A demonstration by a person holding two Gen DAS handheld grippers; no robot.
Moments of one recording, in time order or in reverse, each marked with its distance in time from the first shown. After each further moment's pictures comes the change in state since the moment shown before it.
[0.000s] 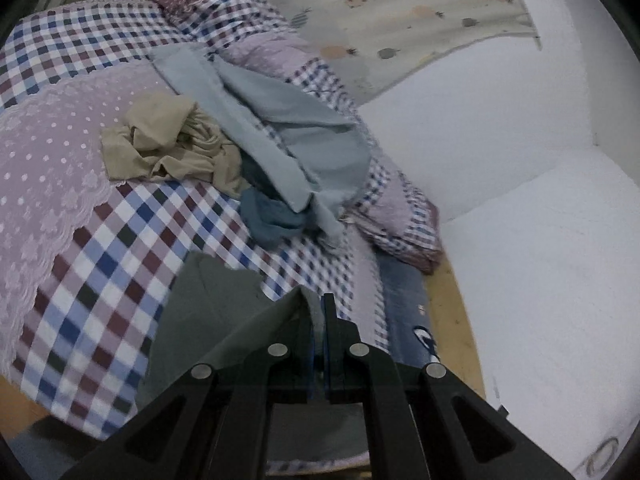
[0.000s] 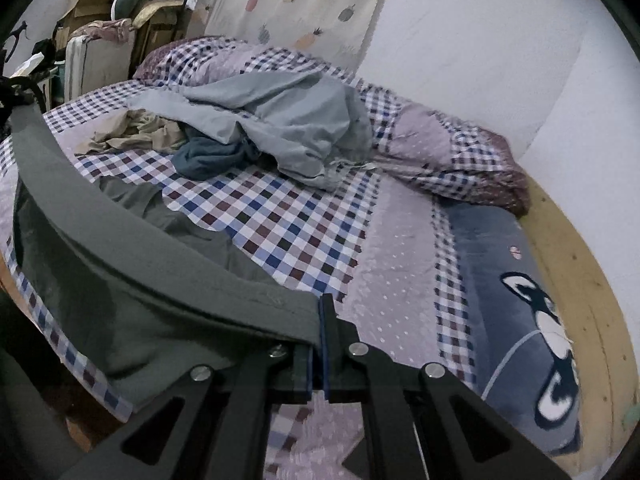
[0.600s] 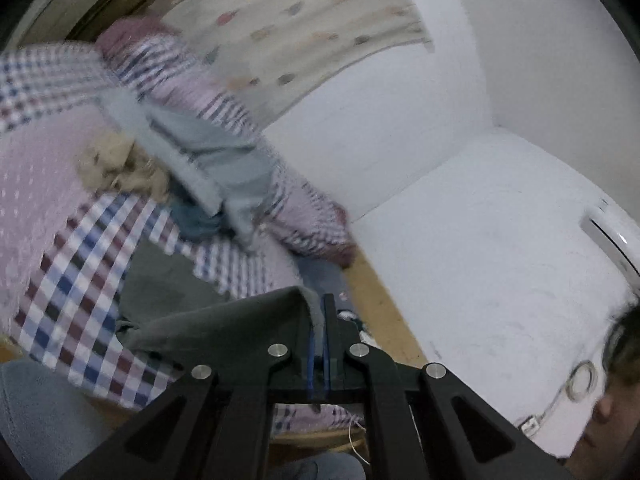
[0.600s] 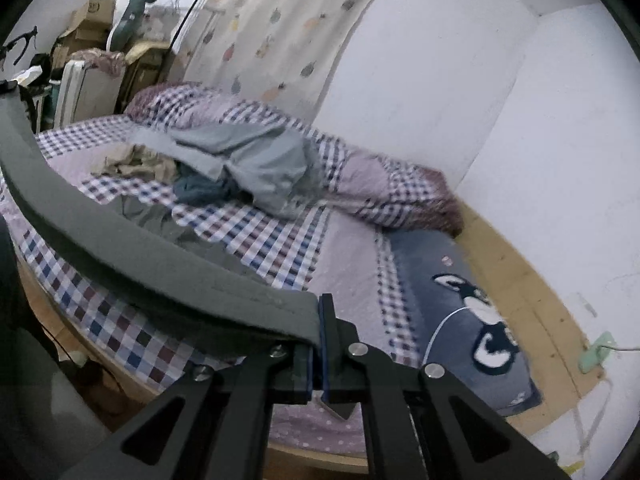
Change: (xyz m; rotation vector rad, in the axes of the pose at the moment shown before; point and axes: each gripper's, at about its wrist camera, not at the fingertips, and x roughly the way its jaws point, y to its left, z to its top) left arm -0.172 -0.024 -0.116 0.133 -0.076 -0.302; right arm -0.198 0.037 -0.094 0.028 -0.182 -0.196
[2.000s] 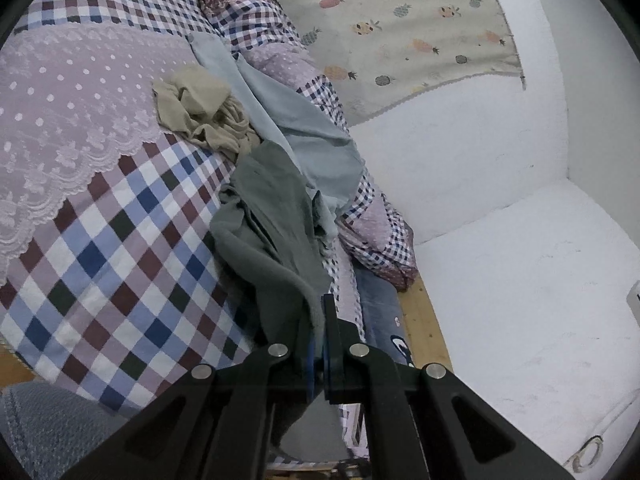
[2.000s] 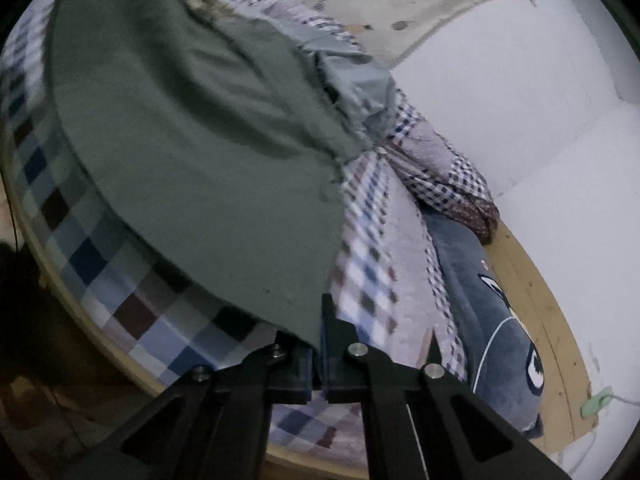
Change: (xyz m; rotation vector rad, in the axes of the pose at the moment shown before) left arm 0.091 0.153 -0.007 -0.185 -0.050 0.137; right arm 0.188 0.197 -0.139 -0.343 0.141 -0.100
